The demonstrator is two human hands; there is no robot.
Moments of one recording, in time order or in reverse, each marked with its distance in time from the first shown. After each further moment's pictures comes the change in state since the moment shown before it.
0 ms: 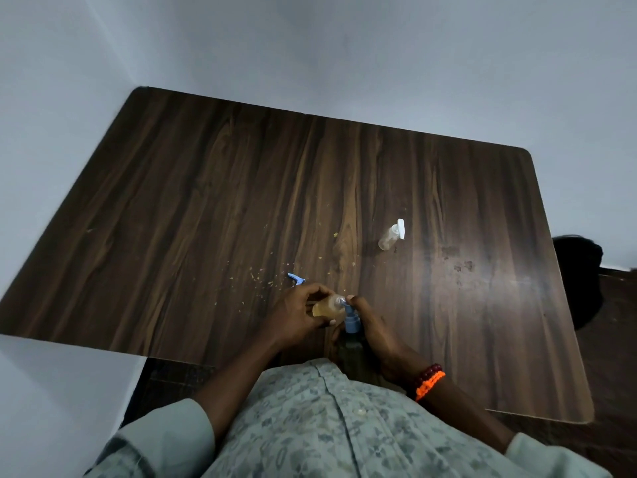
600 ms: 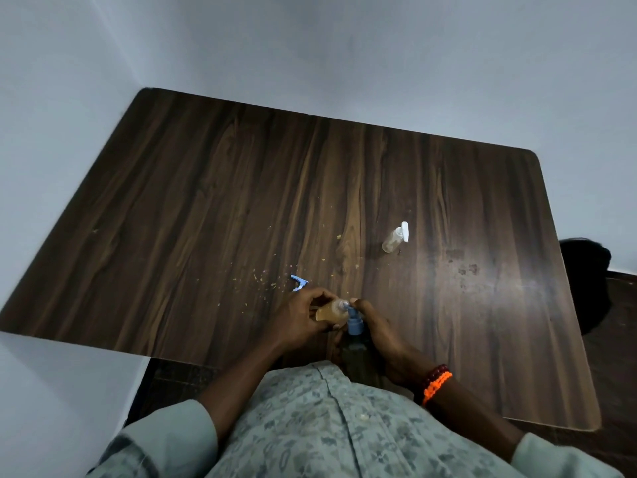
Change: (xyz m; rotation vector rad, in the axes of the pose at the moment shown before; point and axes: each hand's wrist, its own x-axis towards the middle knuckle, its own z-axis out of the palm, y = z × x) left_hand -0.002 0.003 0.002 0.013 0.002 -0.001; right_hand 0.001 -0.002 -0.005 0.019 -0.051 0.037
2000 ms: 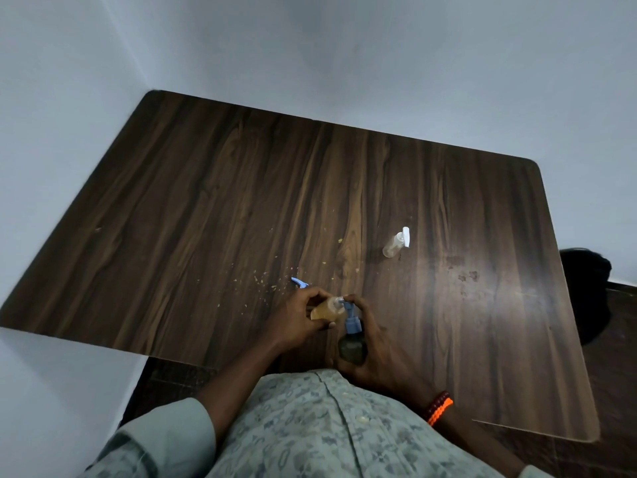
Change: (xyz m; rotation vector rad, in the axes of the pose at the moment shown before) left_hand 0.003 -0.003 -0.003 0.008 0.023 -0.042; right_hand -0.022 0.007 -0.001 -0.789 0.003 -0.678
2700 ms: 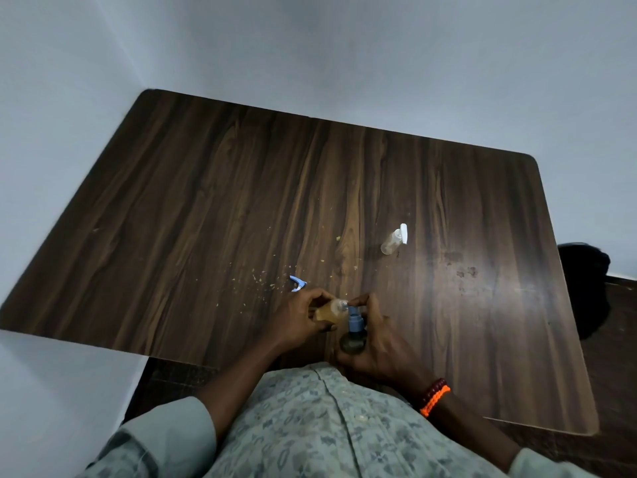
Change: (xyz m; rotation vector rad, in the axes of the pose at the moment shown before) left_hand -0.001 0.001 0.005 0.046 -0.029 0.015; right_hand 0.004 -0.010 -0.010 0.015 0.028 0.073
